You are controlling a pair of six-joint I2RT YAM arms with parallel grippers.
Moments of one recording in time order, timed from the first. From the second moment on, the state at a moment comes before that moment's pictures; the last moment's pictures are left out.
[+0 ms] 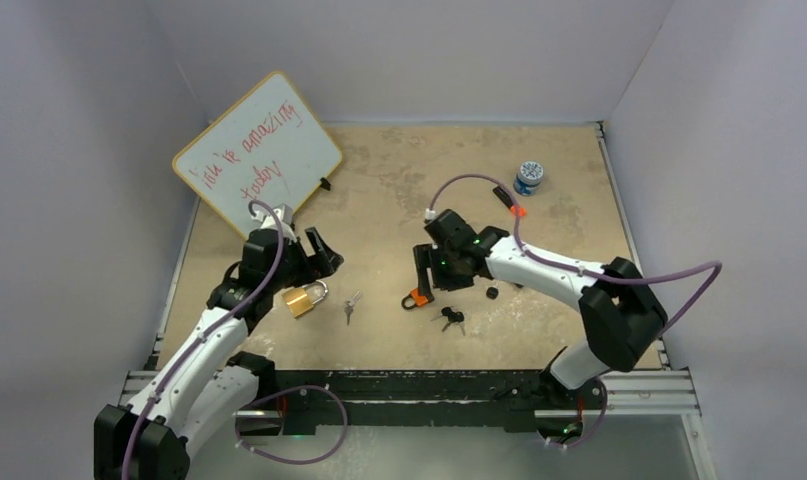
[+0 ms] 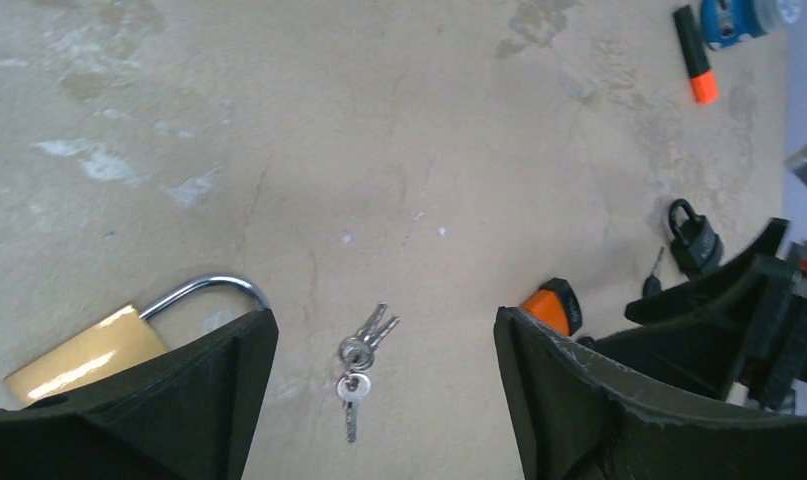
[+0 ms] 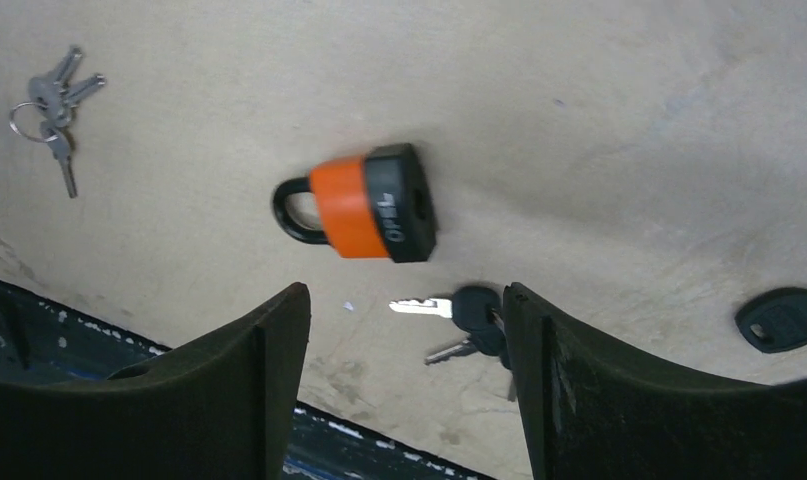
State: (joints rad) left arm -0.30 0.83 0.51 -0.27 0.12 -0.64; right arm 0.73 1.53 0.97 -0.58 -0.08 0.57
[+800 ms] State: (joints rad) left arm -0.30 0.78 0.46 -0.44 0.03 -0.72; right arm 0.94 1.47 0.97 -0.81 0.34 0.83
